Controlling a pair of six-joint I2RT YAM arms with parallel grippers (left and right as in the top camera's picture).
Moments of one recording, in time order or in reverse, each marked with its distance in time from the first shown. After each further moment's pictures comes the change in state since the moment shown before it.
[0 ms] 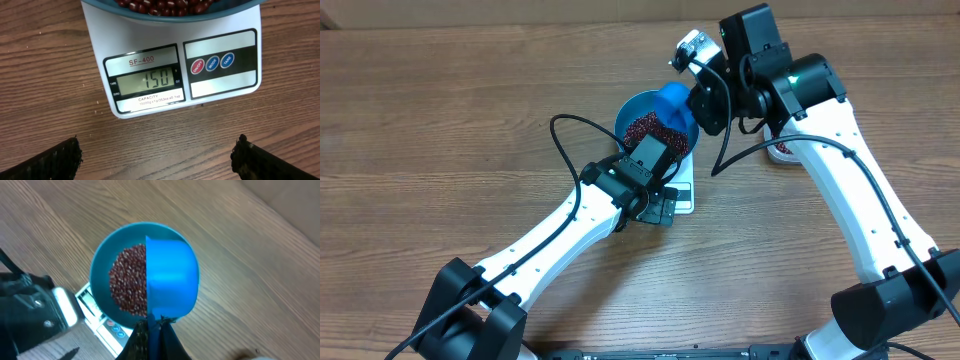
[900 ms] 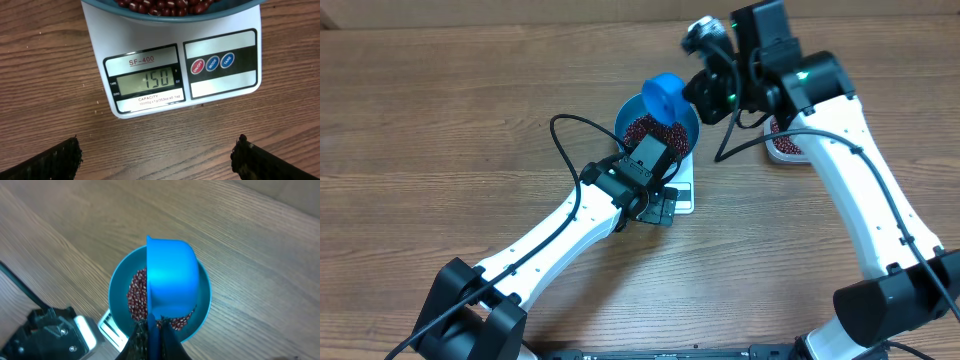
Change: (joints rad) left arm 0.000 0.000 0.000 0.000 0.000 0.000; right arm -0.060 0.002 0.000 0.061 -0.132 0.197
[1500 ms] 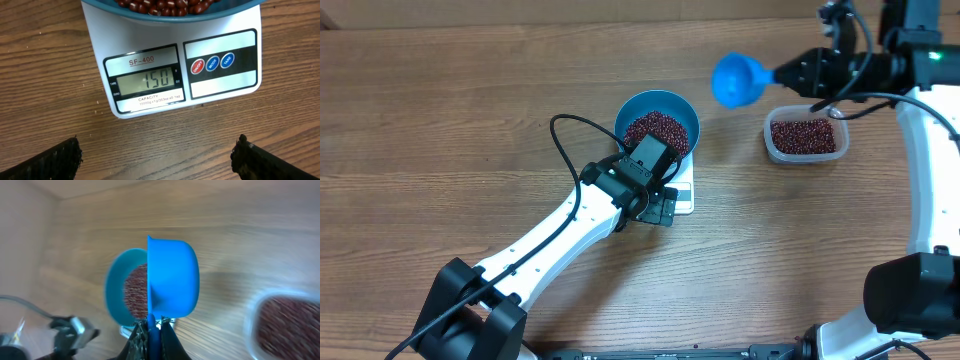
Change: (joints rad) left arm 0.000 0.000 0.000 0.000 0.000 0.000; right arm -0.460 0.000 0.000 -0.133 -0.331 0.129
